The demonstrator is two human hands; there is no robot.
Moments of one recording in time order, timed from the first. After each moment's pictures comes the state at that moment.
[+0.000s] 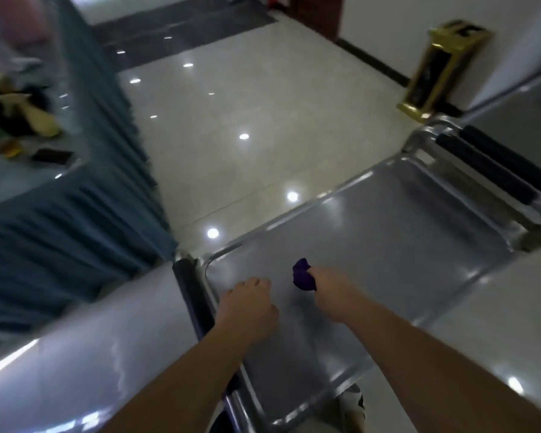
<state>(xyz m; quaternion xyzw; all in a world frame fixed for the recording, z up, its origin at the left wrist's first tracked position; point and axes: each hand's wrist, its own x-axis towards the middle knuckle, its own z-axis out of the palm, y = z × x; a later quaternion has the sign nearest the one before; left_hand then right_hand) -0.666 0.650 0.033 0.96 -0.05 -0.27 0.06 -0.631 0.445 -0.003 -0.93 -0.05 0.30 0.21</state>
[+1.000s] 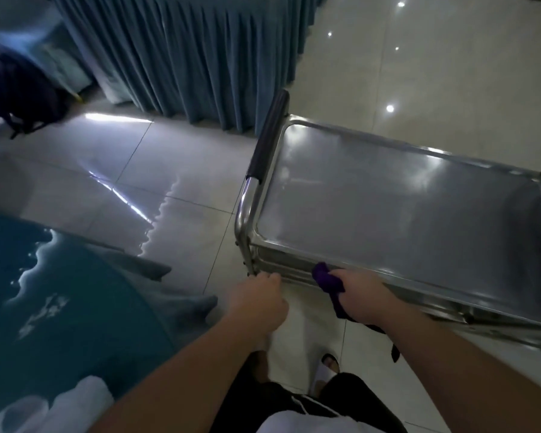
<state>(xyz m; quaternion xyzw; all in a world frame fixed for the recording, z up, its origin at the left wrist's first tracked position) -0.984 0.475 -0.025 0.89 0.27 -0.26 0.25 -0.819 0.314 -0.008 -0.85 -0.33 0.40 0.05</state>
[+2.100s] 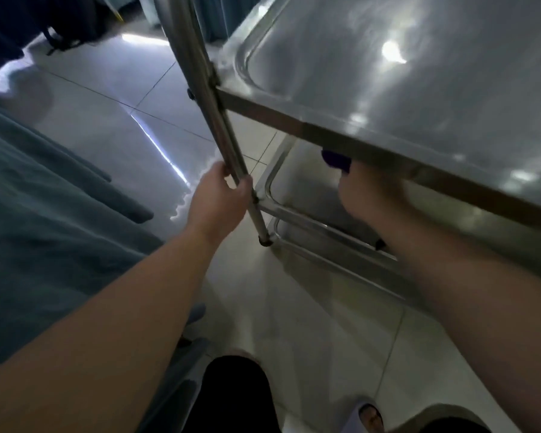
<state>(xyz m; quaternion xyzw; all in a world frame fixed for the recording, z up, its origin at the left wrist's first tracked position) -0.958 0.540 -0.365 0.74 0.54 0.15 0.36 -0.754 0.409 -0.340 -0.89 -0.38 0.18 0.17</state>
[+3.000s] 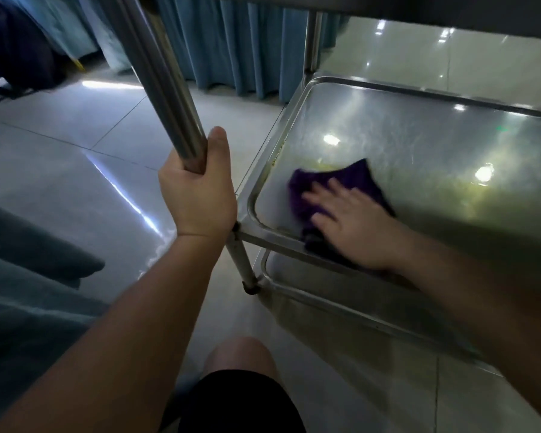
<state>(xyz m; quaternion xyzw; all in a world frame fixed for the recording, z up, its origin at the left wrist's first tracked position) -0.898 0.578 -0.449 0.59 0.40 0.51 0.49 -0.725 0.424 -0.497 -0.80 -0.57 0.16 0.08</state>
